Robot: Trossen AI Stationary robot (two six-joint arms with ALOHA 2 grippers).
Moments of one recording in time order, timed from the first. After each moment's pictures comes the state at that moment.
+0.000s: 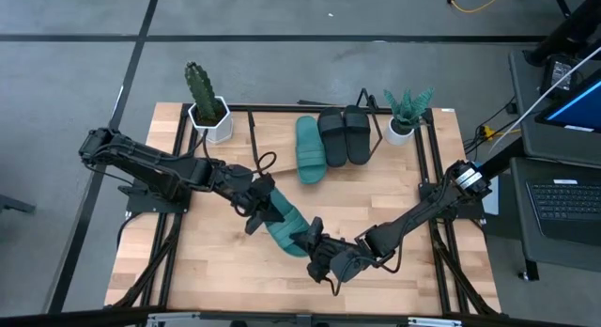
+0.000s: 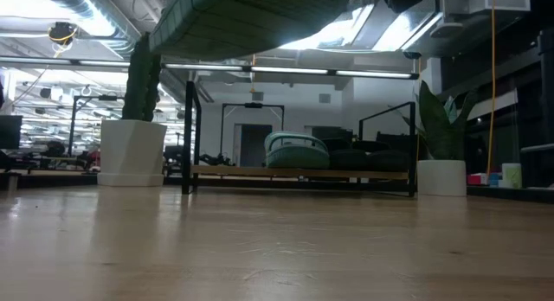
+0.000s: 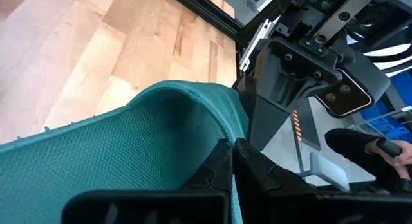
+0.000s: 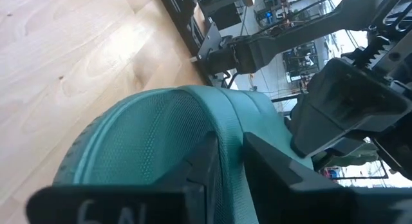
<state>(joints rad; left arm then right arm) -0.20 1.26 0.92 -0.13 0.16 -0.70 0.58 1.87 1.30 0.12 0.81 -0.84</state>
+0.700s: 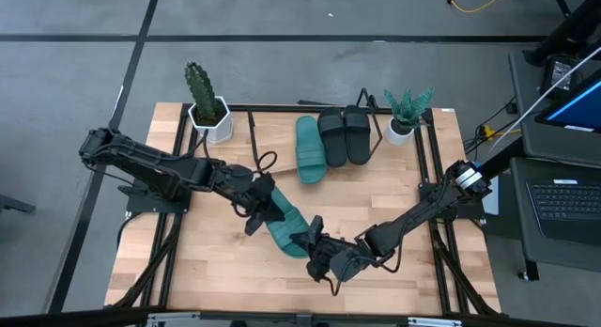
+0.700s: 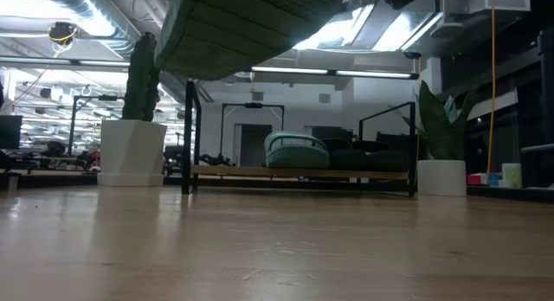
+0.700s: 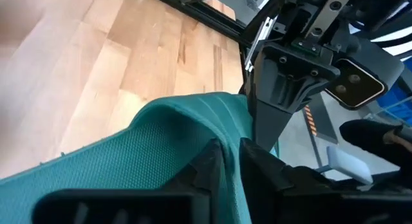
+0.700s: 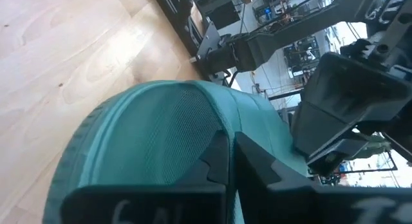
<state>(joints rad) -0.20 1.26 0.92 -0.12 0.13 -0.59 0.58 1.87 1.30 0.12 0.81 -0.79</state>
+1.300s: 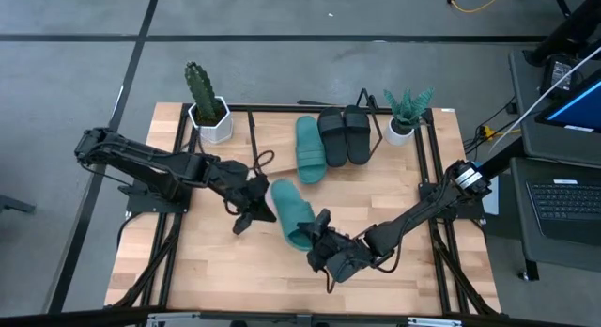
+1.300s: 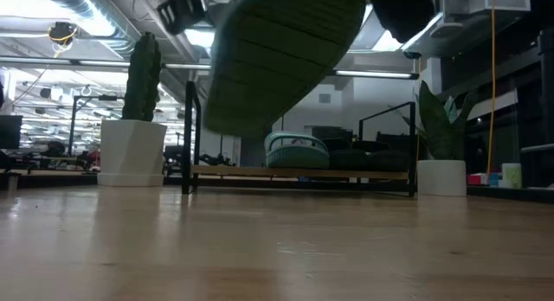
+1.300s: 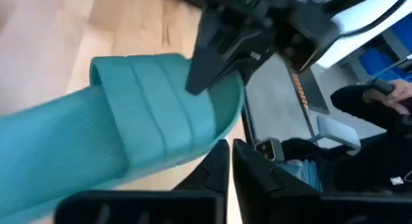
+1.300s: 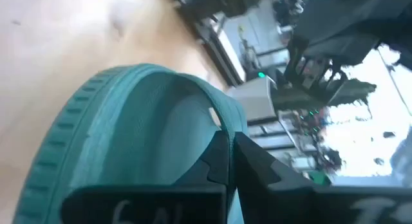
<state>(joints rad) -0.18 1.20 0.92 -0.24 0.24 -0.50 0.58 1.87 1.30 -0.04 0.98 -0.66</state>
